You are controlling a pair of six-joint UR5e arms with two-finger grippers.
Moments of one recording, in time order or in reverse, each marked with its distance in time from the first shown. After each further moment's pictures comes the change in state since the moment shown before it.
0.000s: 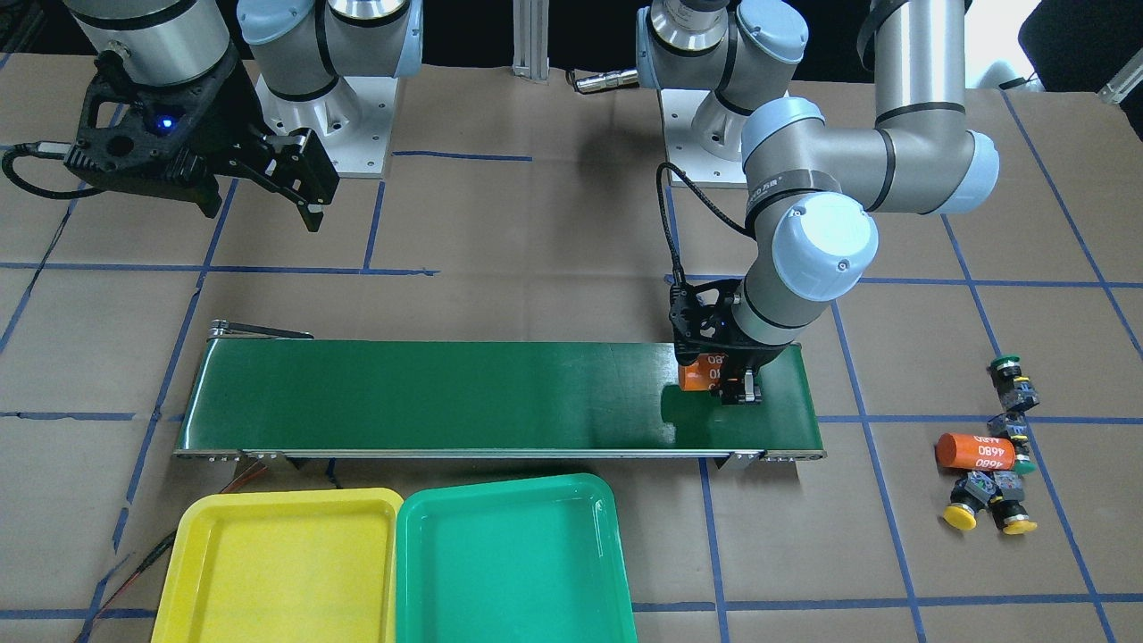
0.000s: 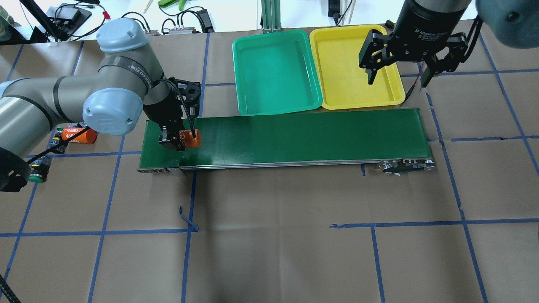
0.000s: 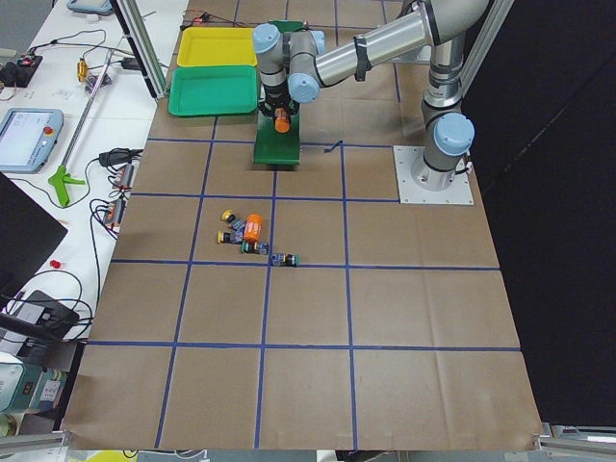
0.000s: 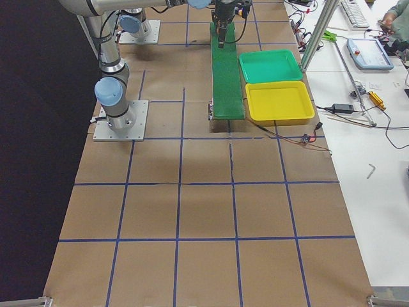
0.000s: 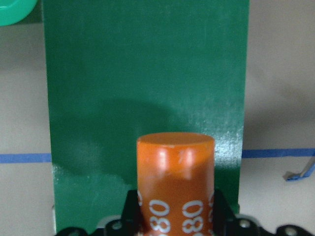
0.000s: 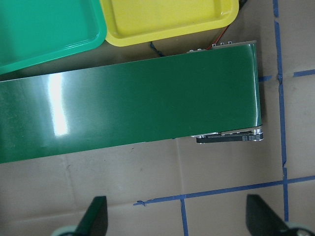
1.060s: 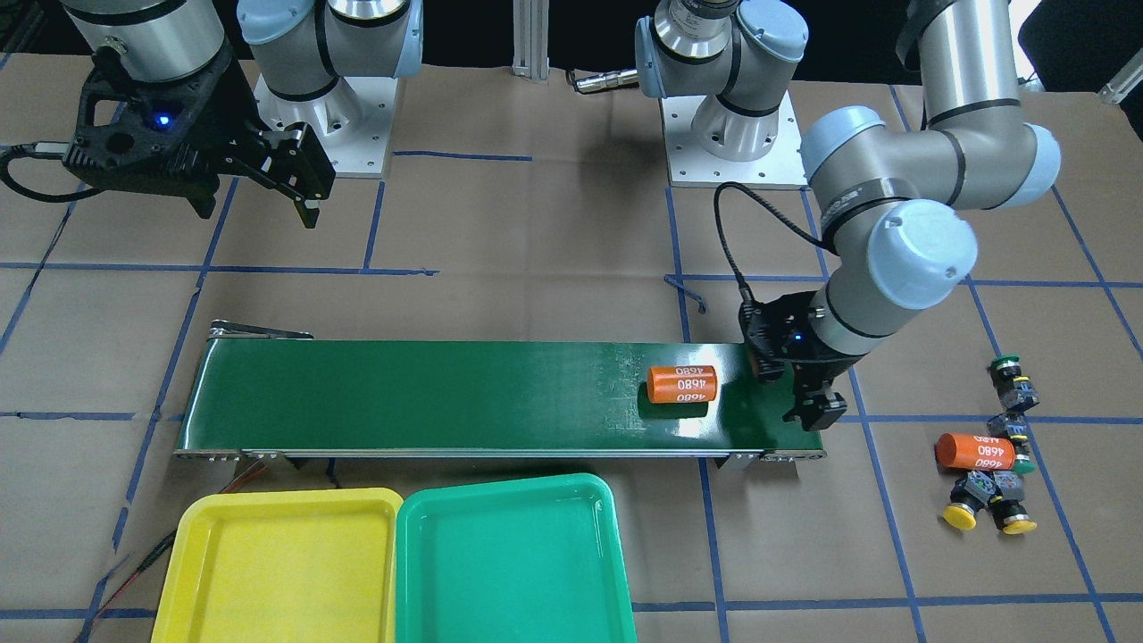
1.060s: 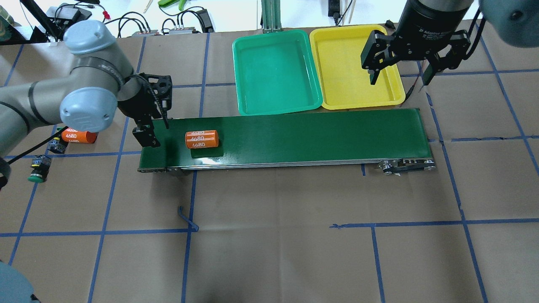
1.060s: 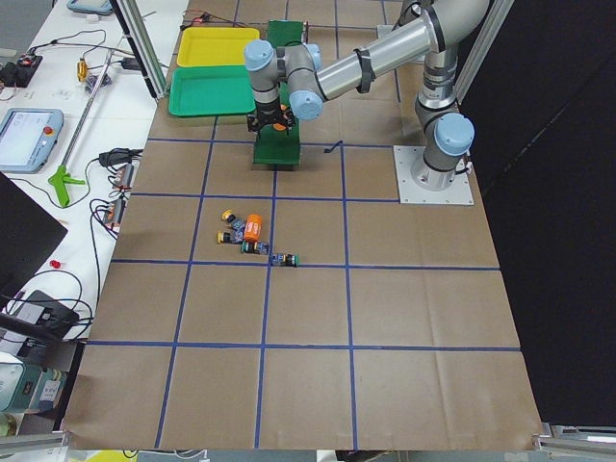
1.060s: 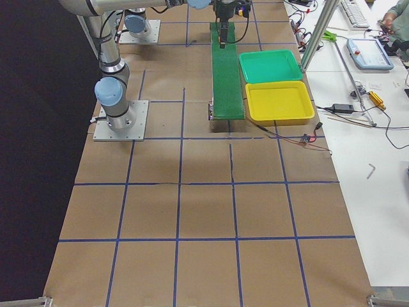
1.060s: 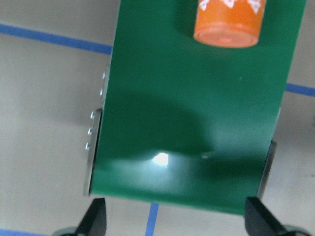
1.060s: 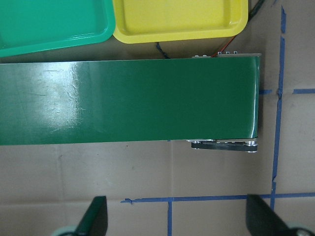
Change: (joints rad) left arm 0.207 0.029 0.018 -0.003 0.000 -0.001; right arm -0.006 -0.003 0.001 -0.004 -0.004 -0.154
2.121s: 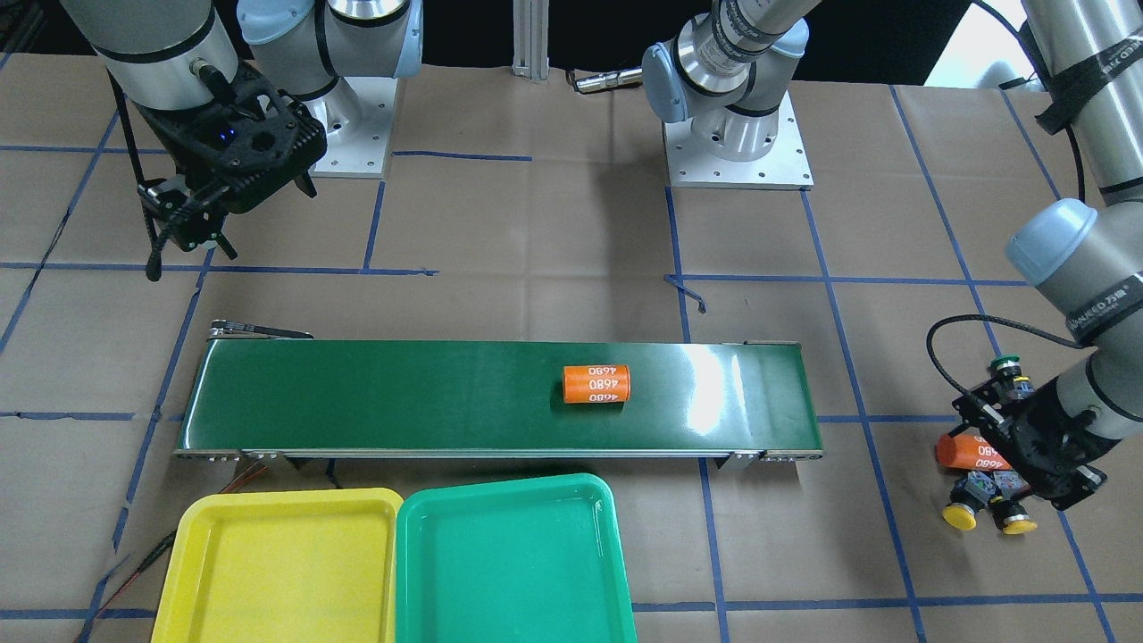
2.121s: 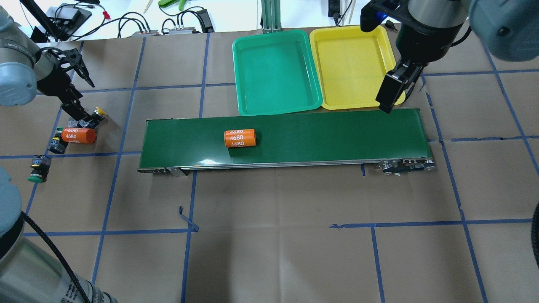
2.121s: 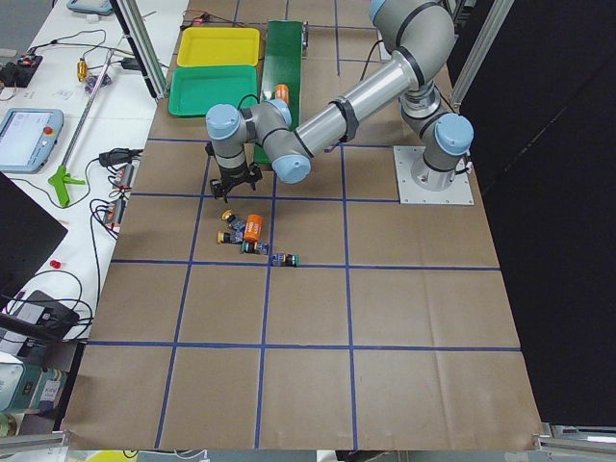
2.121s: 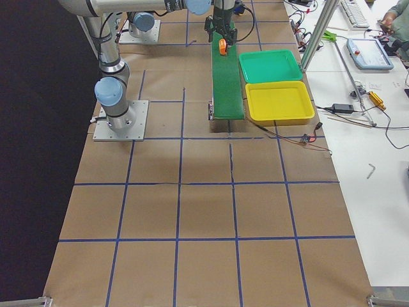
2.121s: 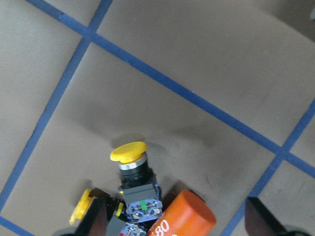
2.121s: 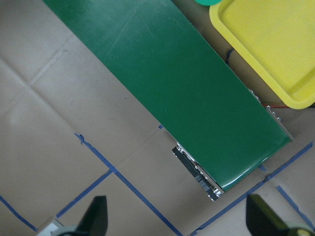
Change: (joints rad) left arm 0.251 -0.264 0.283 0.065 0.003 -0.087; right arm 0.000 0.000 0.057 0.001 -0.010 -0.964
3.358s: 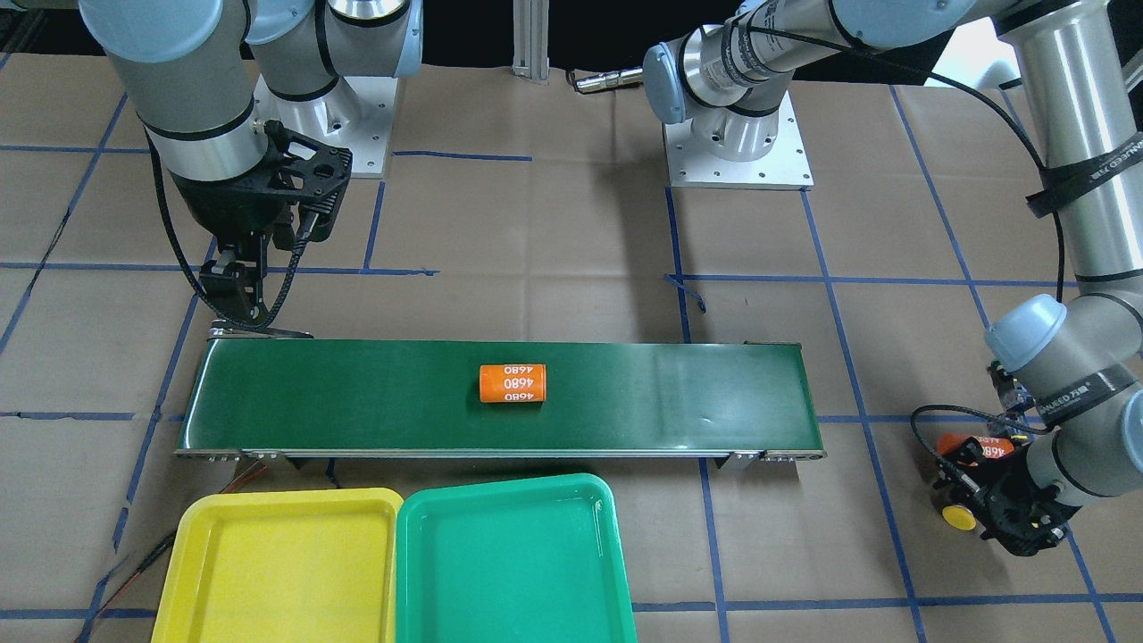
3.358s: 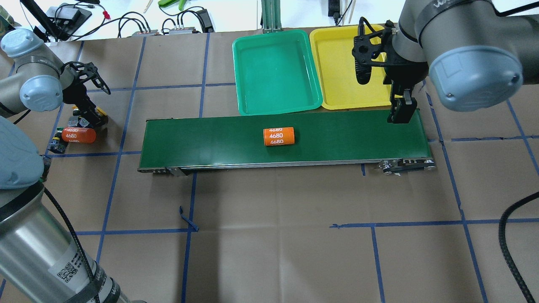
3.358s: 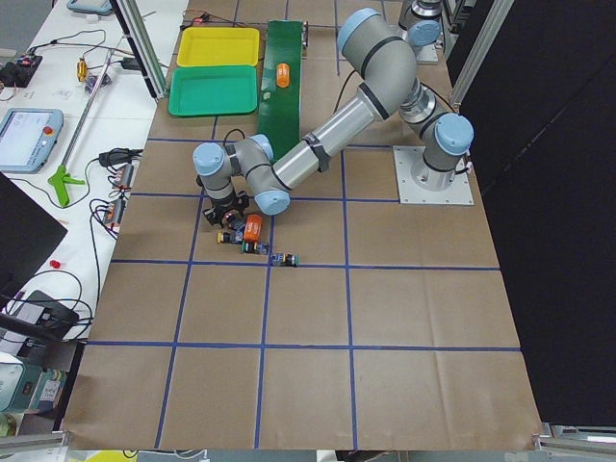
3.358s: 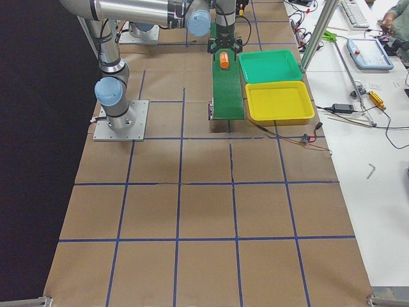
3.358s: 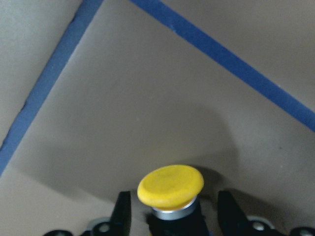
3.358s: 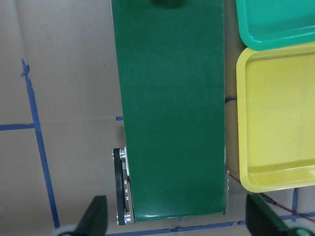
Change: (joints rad) left arm 0.005 -0.172 0.055 0.077 0.023 -0.038; right arm 0.007 0.009 0.166 -0.302 -0.061 -0.526
